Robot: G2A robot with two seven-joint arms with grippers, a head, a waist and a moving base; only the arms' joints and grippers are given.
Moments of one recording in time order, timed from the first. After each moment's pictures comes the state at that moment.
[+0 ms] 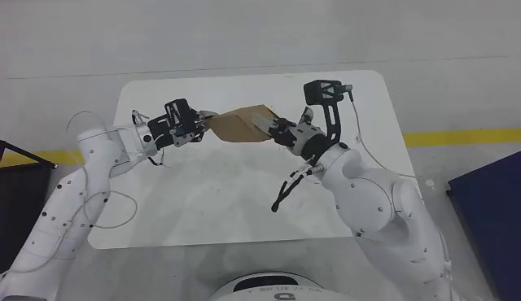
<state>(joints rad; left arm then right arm) 1.23 -0.87 -1.25 -1.70 1.51 -0.77 0.19 -1.39 -1.27 1.09 -2.30 -0.84 0.48 0.76</state>
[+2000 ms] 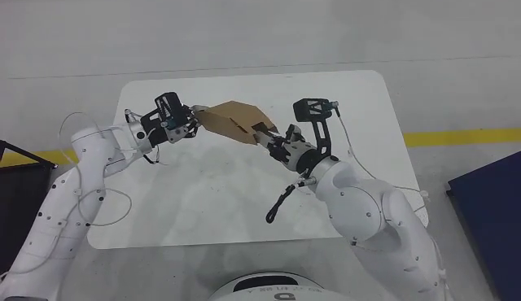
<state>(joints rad) 1.24 -0.88 -1.28 -1.67 1.45 -0.77 0.16 -1.44 -1.27 1.05 -2.29 -0.90 0.53 0.84</state>
